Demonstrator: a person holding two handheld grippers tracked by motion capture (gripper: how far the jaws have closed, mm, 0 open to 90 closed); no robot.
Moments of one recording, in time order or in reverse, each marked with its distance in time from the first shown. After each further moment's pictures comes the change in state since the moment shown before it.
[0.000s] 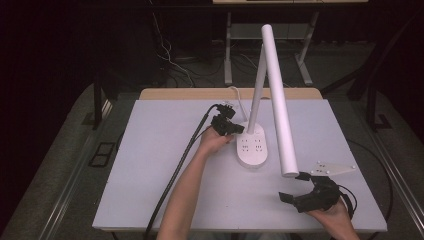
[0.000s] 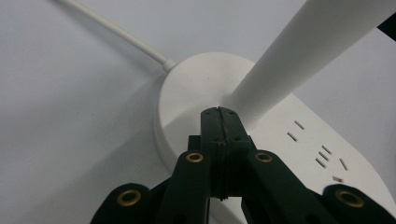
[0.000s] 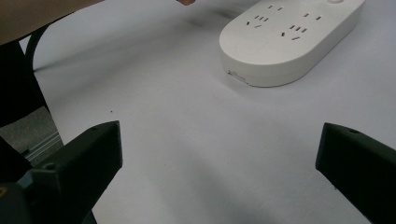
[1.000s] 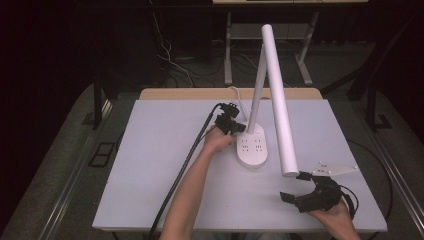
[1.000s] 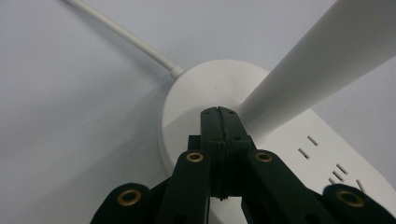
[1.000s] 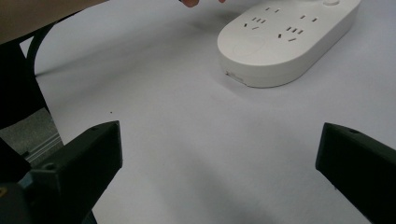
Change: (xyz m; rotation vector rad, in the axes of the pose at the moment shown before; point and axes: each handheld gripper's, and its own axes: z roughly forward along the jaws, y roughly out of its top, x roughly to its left) left arm -0.009 0.007 0.008 0.010 0.080 -0.007; right arm -0.001 -0.001 -0.003 -0.007 -0.001 0.005
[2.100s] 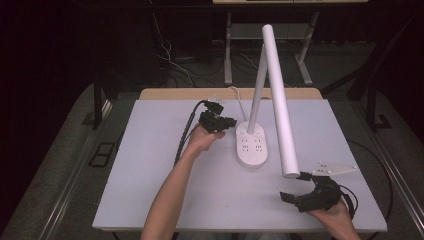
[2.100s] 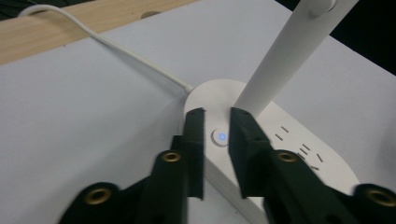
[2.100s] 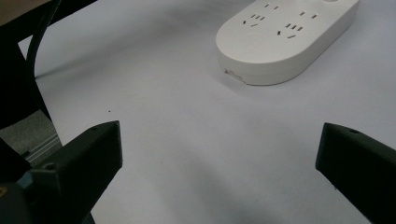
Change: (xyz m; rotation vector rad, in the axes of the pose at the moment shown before) left arm 0.014 -0.011 -0.060 -0.160 -0.036 0.030; right arm -0.002 -0.001 0.002 0.005 -0.001 0.007
